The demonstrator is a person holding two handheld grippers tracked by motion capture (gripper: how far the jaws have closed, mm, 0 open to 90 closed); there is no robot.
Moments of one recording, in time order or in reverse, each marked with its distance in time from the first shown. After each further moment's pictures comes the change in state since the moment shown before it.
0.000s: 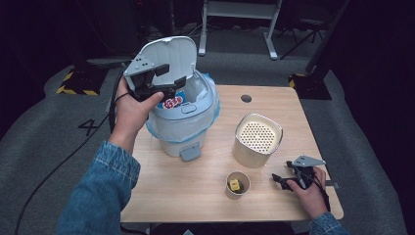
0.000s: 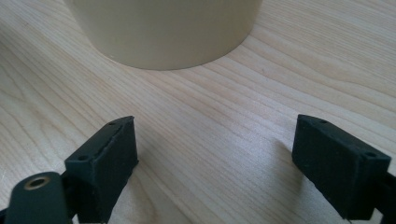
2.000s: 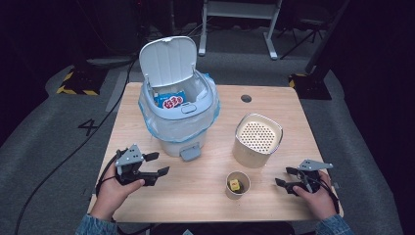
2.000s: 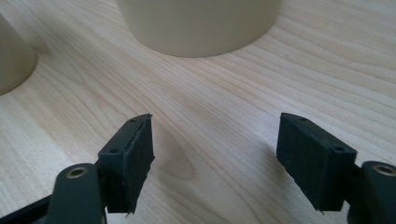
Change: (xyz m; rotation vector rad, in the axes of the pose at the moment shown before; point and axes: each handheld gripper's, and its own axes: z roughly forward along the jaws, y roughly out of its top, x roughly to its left) left arm -0.039 -0.206 -0.060 0.313 -0.177 -0.071; right arm 0.004 -0.007 -0.020 0.001 0.095 0.027
